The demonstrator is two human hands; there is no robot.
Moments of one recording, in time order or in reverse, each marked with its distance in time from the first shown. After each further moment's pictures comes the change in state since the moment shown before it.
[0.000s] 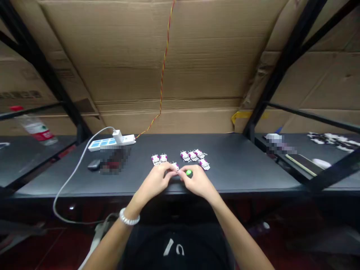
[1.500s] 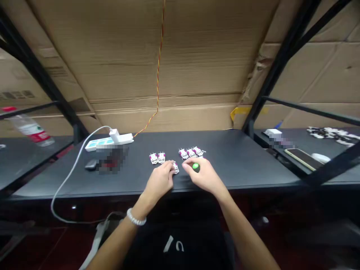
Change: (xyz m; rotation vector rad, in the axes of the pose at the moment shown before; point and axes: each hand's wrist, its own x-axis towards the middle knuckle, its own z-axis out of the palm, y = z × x) left_hand -0.003 -0.015 0.034 0.356 0.113 0.033; right_hand -0.003 -0.004 -0.028 0.017 0.101 0.010
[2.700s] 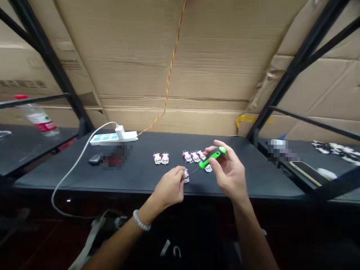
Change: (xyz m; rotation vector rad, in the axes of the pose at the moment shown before) left_hand -0.008 0.028 0.005 -0.132 -0.028 0.105; right_hand -0.008 -0.008 -0.028 0.425 0.346 -0.247
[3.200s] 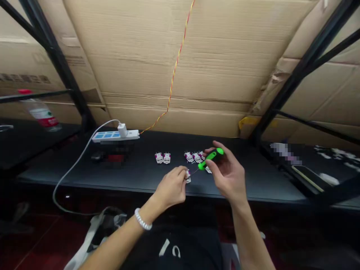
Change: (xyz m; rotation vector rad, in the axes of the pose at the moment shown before) left_hand -0.001 -0.003 0.004 0.015 -0.009 0.012; right_hand -0.001 -0.002 0.010 -0.065 -0.016 -0.002
